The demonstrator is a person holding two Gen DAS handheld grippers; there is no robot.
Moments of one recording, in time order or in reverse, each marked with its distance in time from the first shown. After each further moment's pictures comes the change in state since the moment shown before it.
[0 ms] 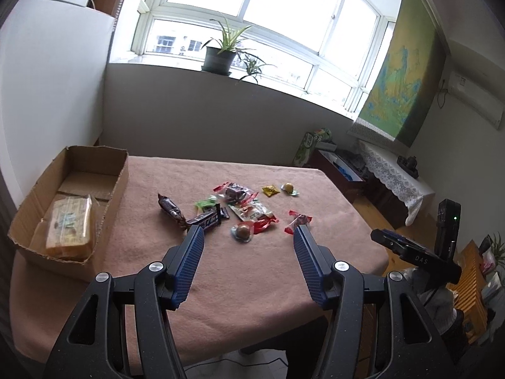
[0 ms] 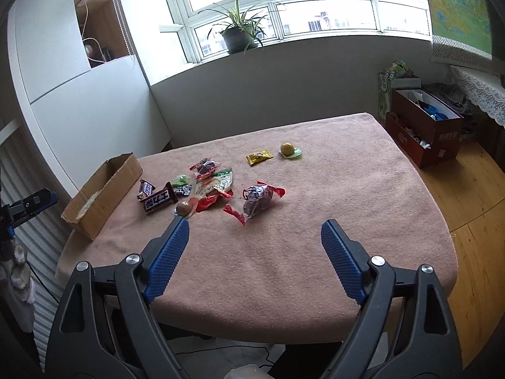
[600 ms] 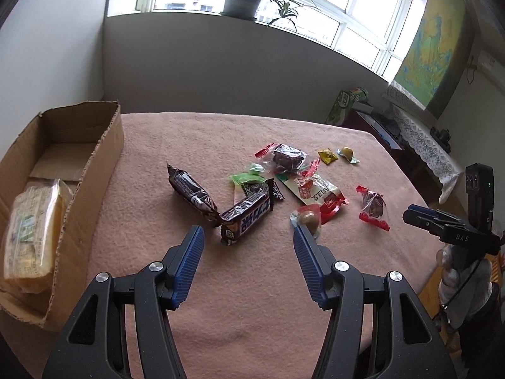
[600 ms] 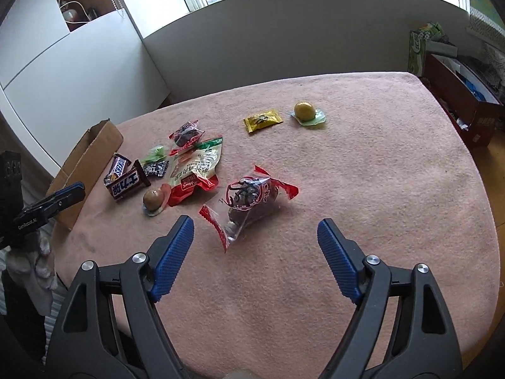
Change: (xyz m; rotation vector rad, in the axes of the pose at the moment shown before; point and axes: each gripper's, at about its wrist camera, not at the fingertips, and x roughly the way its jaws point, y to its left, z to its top) left arm 0.115 0.050 0.001 0.015 0.189 0.064; right arm 0.120 -0.018 0.030 0.043 0.252 0.116
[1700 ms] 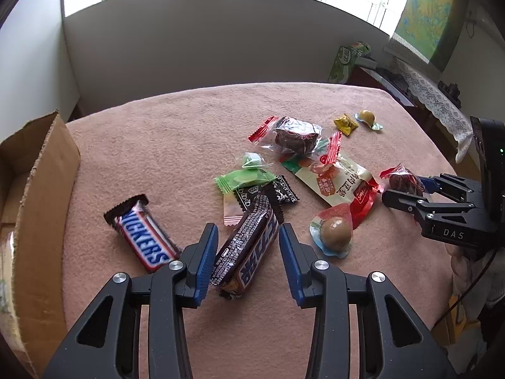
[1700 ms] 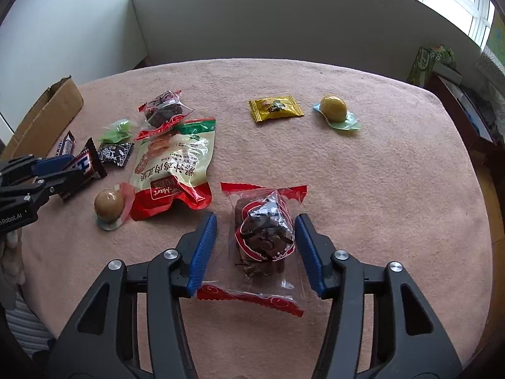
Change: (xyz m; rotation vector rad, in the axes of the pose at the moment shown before) left arm 0.072 -0.005 0.022 0.145 0.165 0.041; right arm 0.067 0.052 0.007 -0.184 0.080 -0.240
